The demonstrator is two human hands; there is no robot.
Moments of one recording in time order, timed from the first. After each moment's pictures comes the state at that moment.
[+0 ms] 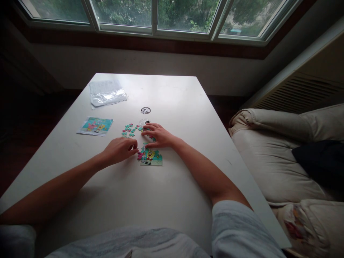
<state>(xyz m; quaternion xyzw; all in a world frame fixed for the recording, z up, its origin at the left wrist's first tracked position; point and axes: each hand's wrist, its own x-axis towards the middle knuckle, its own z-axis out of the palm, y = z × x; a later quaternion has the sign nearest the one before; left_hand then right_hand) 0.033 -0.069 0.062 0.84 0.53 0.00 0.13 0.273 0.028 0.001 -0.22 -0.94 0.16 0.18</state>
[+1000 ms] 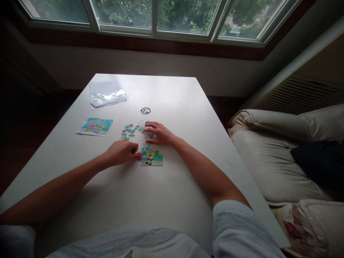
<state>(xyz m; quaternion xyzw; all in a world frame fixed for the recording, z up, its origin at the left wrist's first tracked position) 0.033 -0.068 0.053 0.84 0.52 -0.03 0.14 0.275 0.033 0.000 -0.23 -0.93 0.14 0.23</state>
